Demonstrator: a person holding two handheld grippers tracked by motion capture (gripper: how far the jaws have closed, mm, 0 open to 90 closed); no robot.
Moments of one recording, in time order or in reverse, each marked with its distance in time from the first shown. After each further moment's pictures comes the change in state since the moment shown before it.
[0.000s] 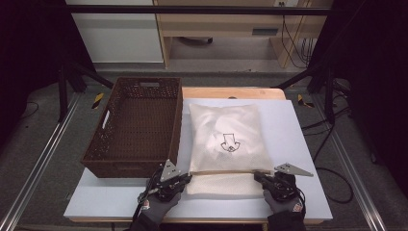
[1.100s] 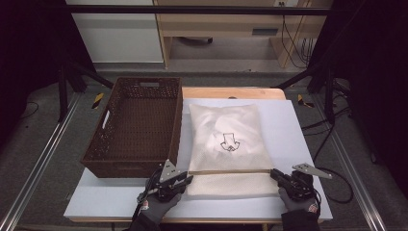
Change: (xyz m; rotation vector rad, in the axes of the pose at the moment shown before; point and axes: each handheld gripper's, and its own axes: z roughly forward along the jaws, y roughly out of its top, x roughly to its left) left arm -0.003 0.000 -0.002 -0.020 0.020 0.042; right arm -0.035 -0.003 -0.017 -0.046 -0.087 0.043
